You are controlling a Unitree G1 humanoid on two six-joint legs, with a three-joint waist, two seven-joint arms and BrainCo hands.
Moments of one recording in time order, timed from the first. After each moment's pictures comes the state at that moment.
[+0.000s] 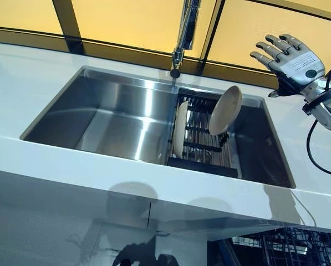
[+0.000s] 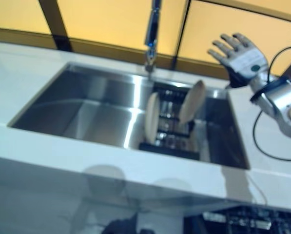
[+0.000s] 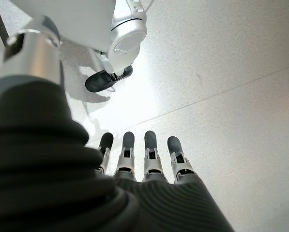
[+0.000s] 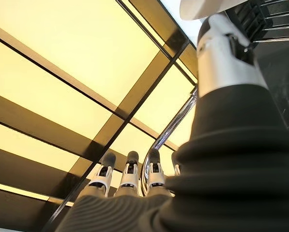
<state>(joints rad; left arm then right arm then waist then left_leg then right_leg) -0.04 0.47 -0.32 1.08 0.09 0.27 -0.11 -1.12 -1.31 0.72 0.33 -0.68 -0.12 -0.31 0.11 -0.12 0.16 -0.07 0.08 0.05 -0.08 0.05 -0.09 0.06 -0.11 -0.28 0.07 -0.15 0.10</state>
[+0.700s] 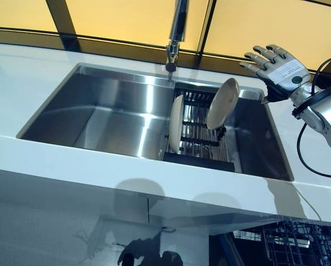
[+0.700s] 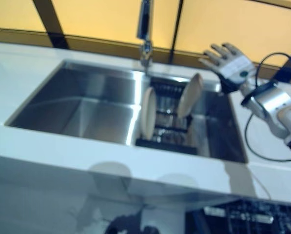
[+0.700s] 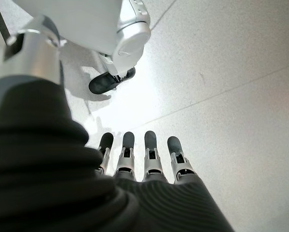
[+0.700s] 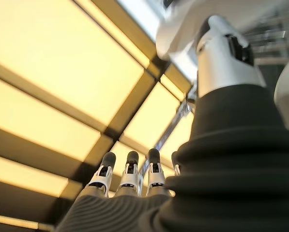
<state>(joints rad) -0.05 0.45 -0.33 1.08 0.08 0.25 -0.10 -1.10 -1.26 0.75 0.33 -0.71 -0.12 -0.27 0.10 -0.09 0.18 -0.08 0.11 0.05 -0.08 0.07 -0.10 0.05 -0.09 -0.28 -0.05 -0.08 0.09</state>
